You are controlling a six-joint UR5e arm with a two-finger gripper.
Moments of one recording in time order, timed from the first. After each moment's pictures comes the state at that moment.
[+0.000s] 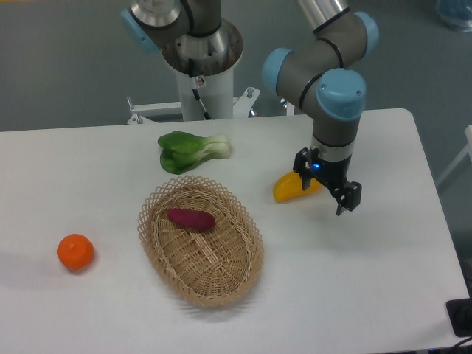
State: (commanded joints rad) arm 2.68 -1.92 -1.74 -0.84 1.49 1.46
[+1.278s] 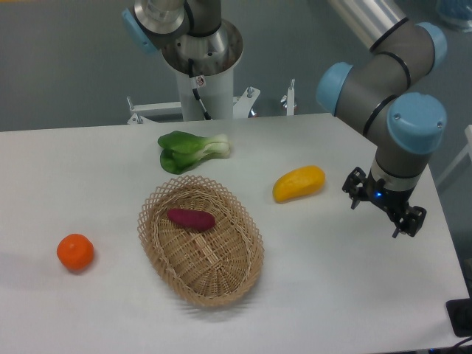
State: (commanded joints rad) arm 2.69 -2.08 -1.37 -1.15 1.57 1.48
